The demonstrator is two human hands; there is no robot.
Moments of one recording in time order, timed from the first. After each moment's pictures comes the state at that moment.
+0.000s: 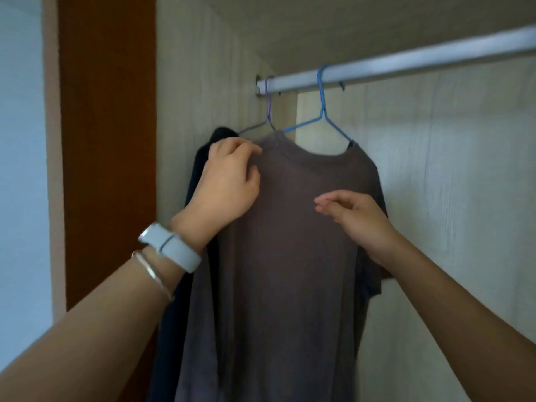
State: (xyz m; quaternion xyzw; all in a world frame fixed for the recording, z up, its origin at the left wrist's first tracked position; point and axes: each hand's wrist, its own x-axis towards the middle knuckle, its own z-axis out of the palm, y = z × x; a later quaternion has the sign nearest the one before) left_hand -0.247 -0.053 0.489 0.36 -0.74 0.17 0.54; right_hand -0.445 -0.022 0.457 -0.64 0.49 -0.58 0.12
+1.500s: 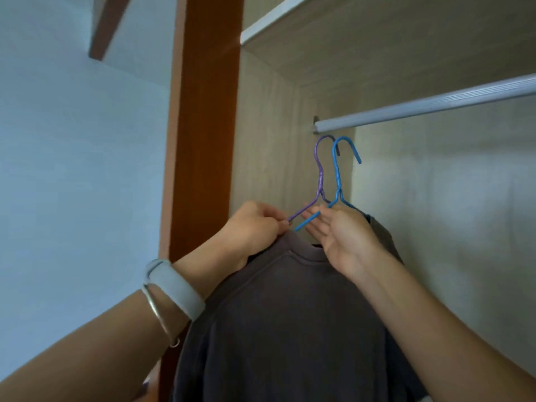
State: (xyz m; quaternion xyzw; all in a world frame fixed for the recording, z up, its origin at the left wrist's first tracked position) left_hand -0.218 0.028 0.482 0.51 -0.65 -0.23 0.52; right_hand -0.341 -0.004 0.481 -0.48 0.27 -0.66 0.51
